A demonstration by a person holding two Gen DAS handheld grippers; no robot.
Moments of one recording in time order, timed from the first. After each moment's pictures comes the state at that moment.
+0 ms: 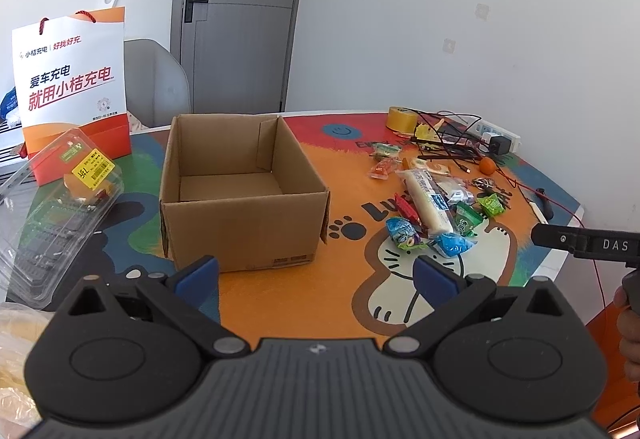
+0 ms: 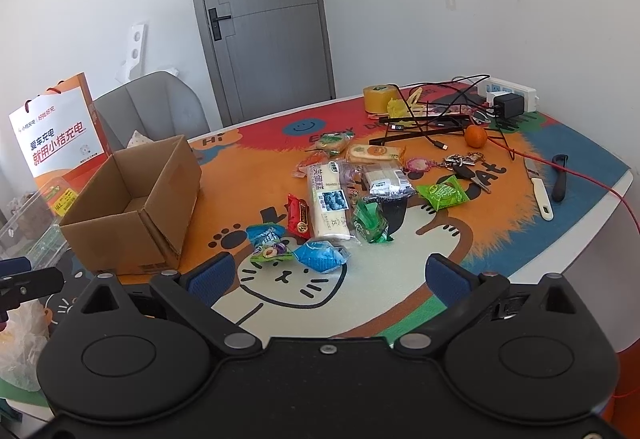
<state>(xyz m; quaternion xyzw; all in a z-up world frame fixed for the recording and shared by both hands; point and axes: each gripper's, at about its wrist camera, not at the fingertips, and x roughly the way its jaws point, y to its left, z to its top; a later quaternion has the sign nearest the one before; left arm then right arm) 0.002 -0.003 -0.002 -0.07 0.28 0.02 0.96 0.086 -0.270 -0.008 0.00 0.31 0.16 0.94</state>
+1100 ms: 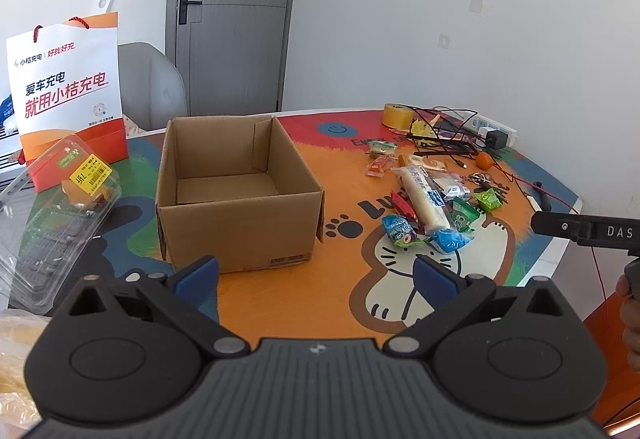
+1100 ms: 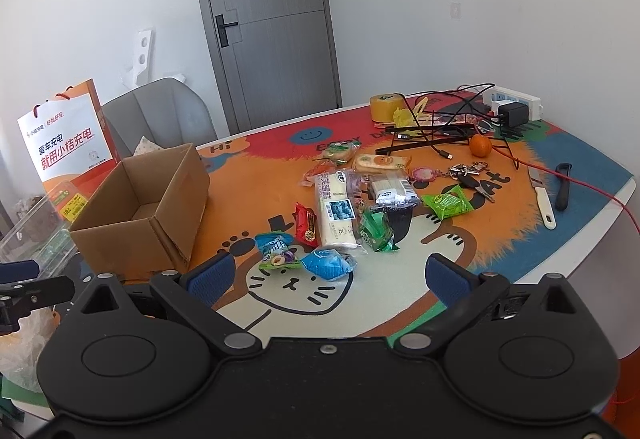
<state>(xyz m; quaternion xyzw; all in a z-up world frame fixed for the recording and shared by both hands) 0.002 -0.008 -0.001 -0.08 0.28 0.01 0.96 0.084 -0.271 -0.004 0.01 0.30 0.17 0.94</state>
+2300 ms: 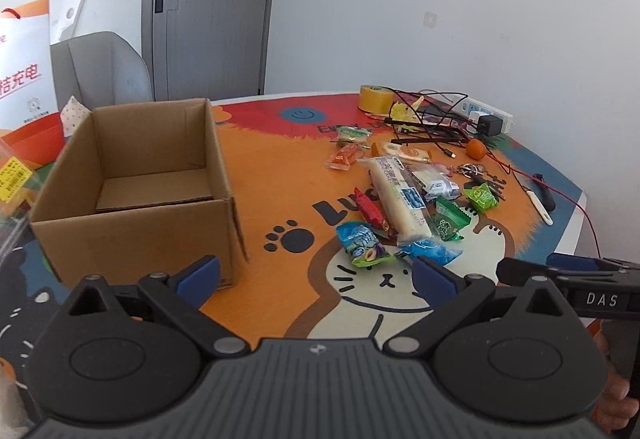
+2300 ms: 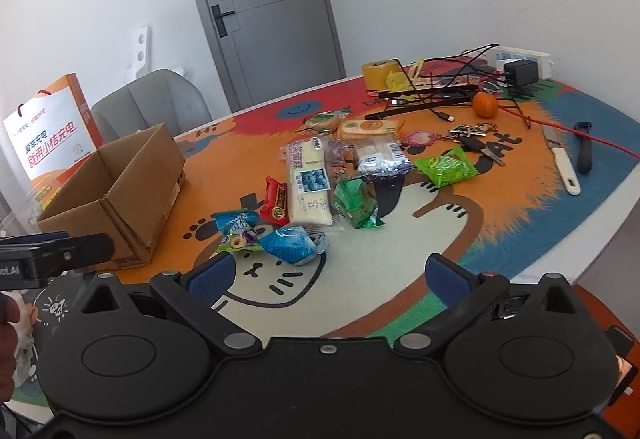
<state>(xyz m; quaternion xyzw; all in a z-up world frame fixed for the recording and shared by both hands) 0.089 -0.066 -0.035 -0.05 0.29 0.00 0.96 0.127 -0.298 -0.063 0.04 0.31 0.19 0.93</state>
